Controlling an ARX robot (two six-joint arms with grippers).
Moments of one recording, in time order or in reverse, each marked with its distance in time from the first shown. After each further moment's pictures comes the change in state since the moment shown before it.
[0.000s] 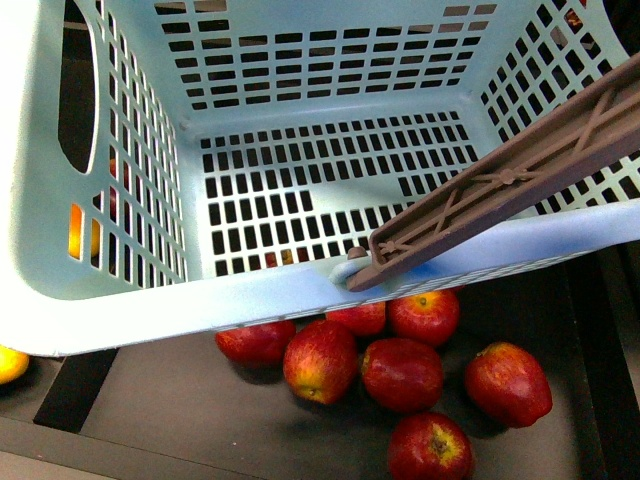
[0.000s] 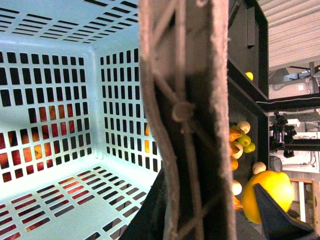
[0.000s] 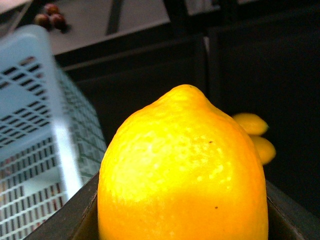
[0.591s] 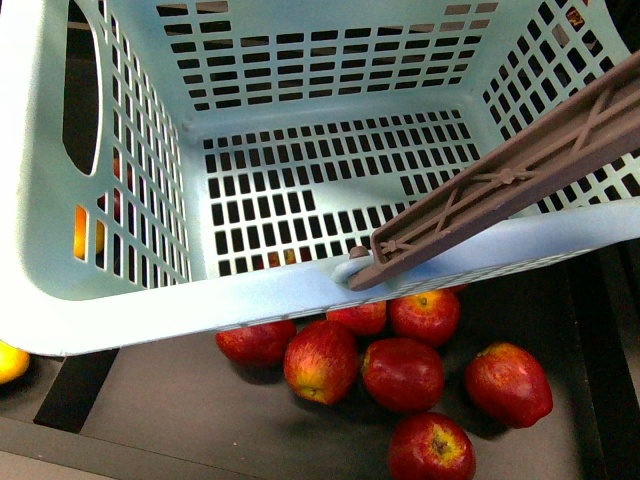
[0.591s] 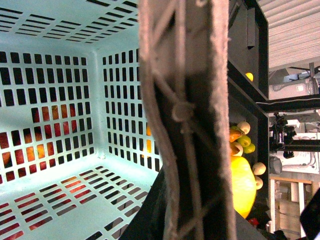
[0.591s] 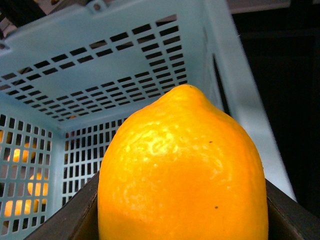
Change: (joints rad) left arm 0.000 0.000 0.000 0.000 0.000 0.000; right arm 0.648 0.035 -0.041 0.192 0.327 0.183
